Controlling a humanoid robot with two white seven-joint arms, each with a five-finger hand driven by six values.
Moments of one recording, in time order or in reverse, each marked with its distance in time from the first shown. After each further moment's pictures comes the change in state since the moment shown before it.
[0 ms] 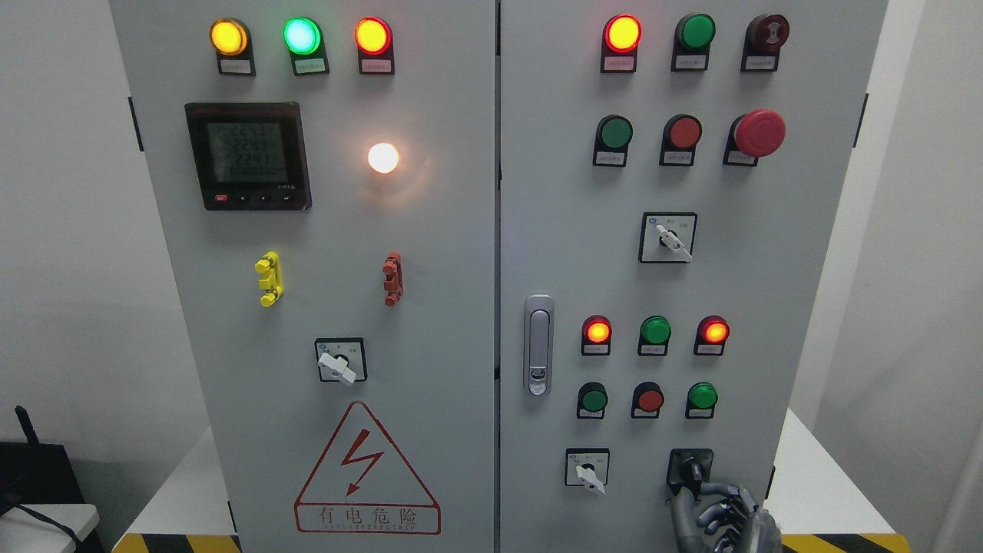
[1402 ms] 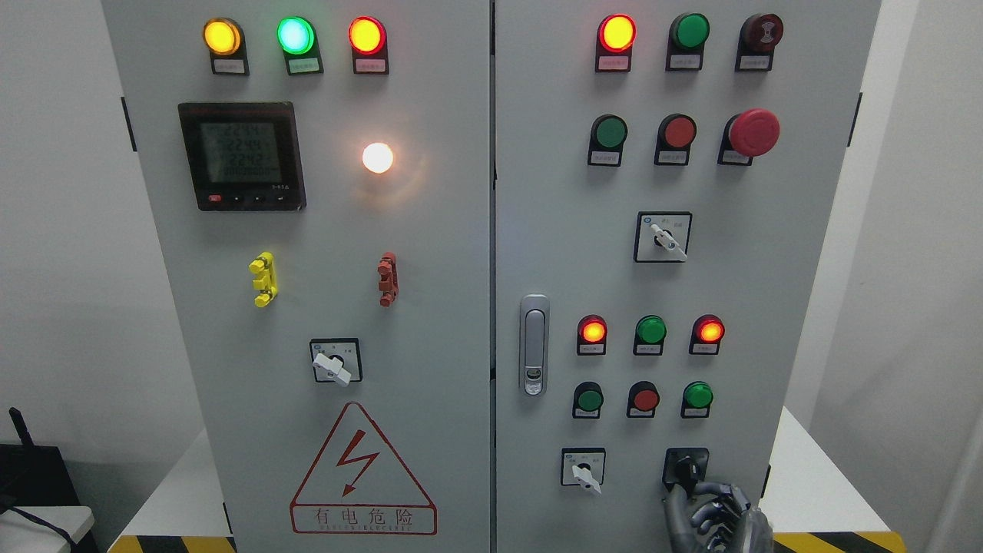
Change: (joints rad) left arm 0.000 0.000 0.000 0.000 0.000 0.000 0.000; right arm -0.006 0.011 0.007 0.000 -0.014 -0.004 0.029
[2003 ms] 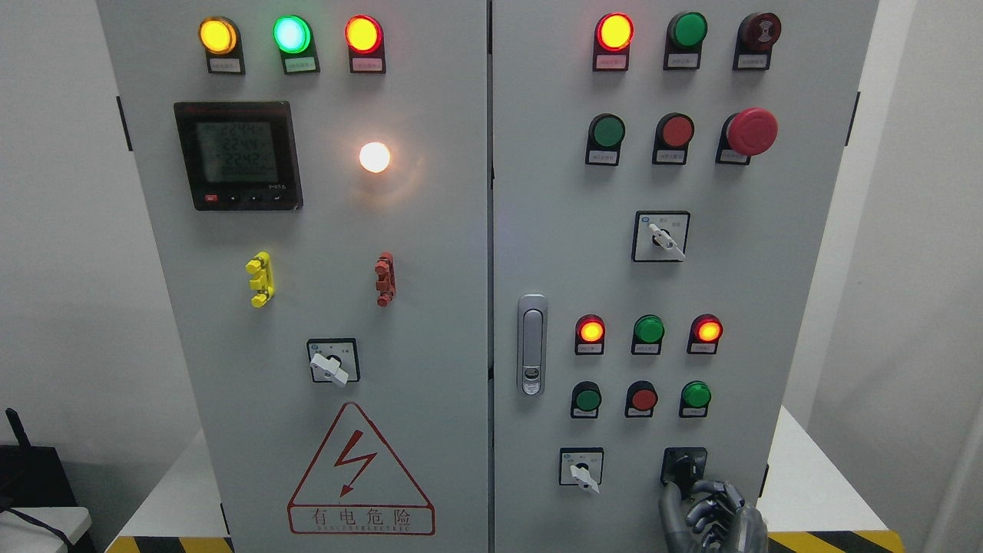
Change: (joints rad) left arm 0.000 0.000 0.000 0.000 0.000 0.000 0.000; right arm -0.004 0.002 0.001 0.000 -0.001 -0.005 0.008
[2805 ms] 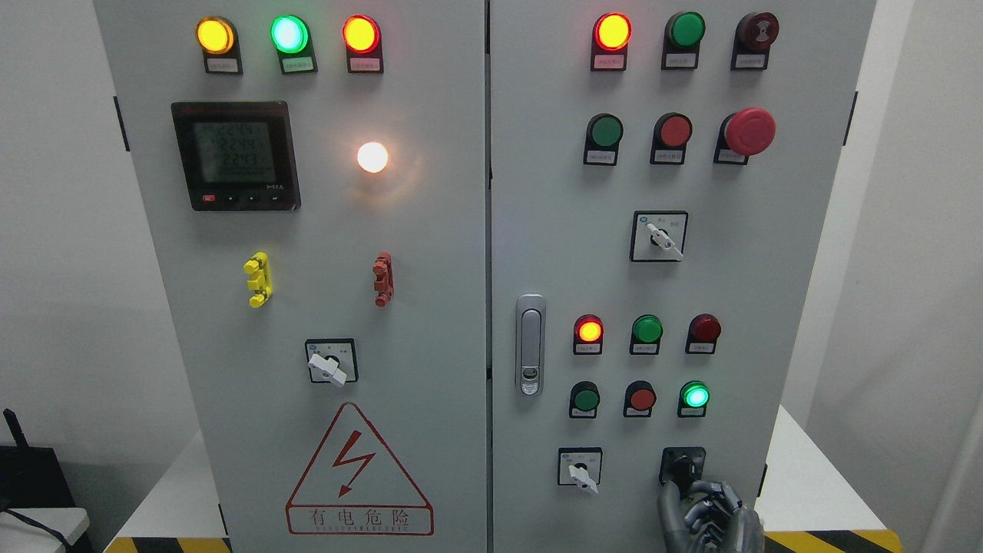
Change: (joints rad) left arm 0.000 0.000 0.000 0.000 0.000 0.000 0.000; right arm -0.001 0.005 0.005 -0.002 -0.053 -0.004 0.002
